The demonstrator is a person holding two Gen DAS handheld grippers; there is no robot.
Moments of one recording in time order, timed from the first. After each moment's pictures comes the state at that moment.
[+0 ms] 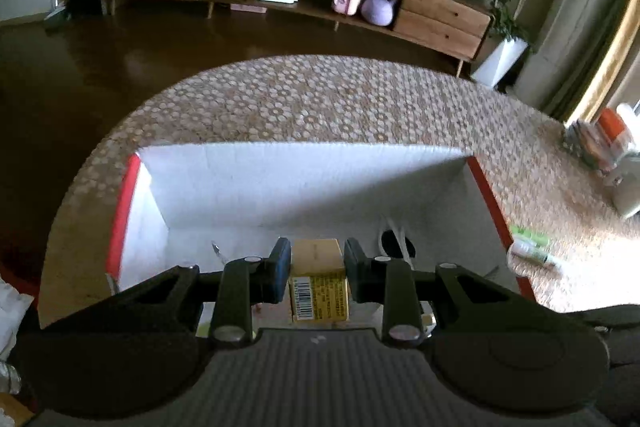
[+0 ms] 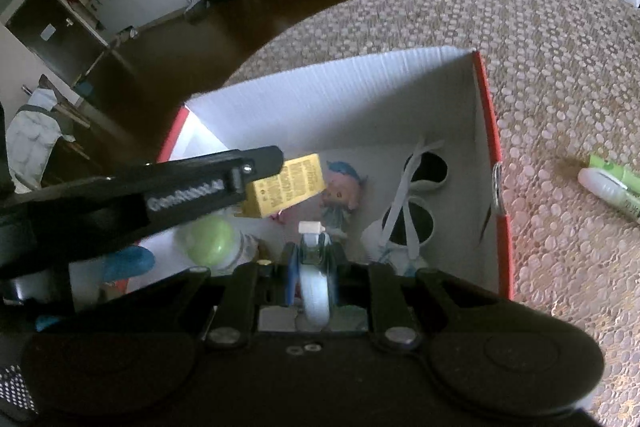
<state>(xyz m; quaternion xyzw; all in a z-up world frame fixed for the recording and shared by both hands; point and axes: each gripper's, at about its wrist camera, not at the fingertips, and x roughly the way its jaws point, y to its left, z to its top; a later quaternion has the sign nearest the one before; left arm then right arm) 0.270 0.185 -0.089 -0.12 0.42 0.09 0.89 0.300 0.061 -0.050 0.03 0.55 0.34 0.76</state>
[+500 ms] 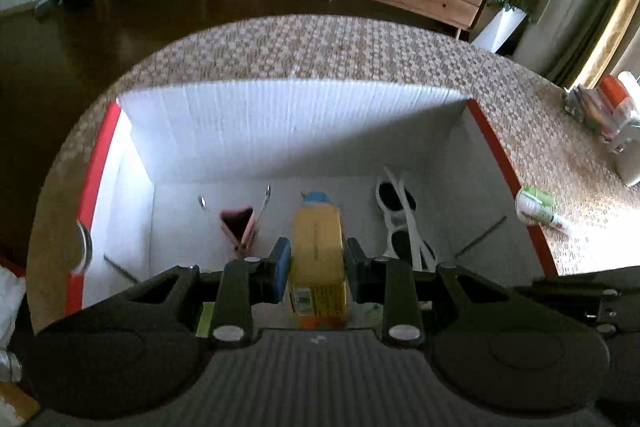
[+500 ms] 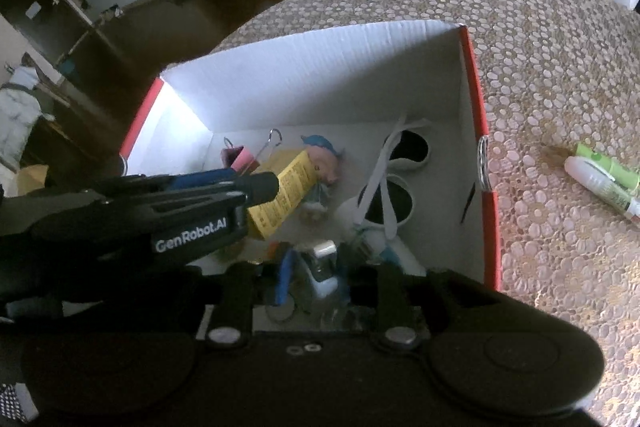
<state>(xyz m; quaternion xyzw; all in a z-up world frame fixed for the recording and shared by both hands) 0.262 0.176 -0.112 -0.12 0.46 0.08 0.87 0.294 0.061 -0.054 -0.01 0.56 0.33 0.76</state>
